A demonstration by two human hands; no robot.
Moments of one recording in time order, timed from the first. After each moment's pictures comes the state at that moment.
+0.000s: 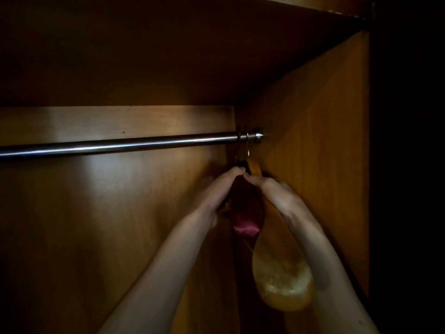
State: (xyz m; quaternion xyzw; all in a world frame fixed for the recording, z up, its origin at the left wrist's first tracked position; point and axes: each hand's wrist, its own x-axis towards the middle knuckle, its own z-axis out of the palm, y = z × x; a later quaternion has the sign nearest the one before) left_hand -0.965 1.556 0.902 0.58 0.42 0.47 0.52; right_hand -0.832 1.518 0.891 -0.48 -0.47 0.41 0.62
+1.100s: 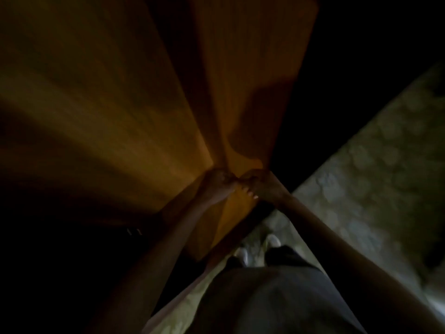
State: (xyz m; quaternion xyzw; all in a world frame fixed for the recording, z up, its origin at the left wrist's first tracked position) left_hand -0.999 1.430 0.396 0.73 0.47 -0.01 0.49; right_hand -0.857 1.331 0.403 -0.73 -0.31 0.51 0.33
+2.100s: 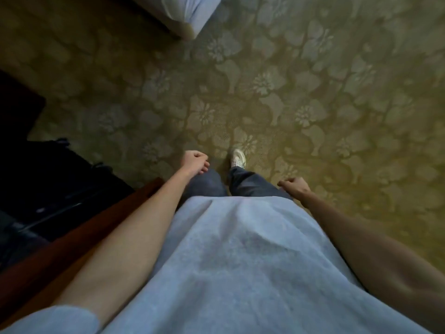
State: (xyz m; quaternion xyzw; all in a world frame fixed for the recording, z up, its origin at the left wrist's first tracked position) left_hand -0.862 0.946 0.194 0.82 0.05 -0.52 0.22; right_hand -1.135 0.771 0.184 -0.55 0.61 0.34 0.46
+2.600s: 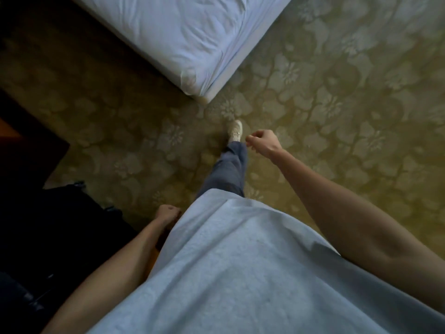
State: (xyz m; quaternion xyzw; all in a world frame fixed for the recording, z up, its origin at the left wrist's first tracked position) left_hand -0.690 0.892 0.191 0.82 0.19 -0.52 0.11; right_hand -0.761 0.543 0.187 -0.67 0.48 0.19 0.54
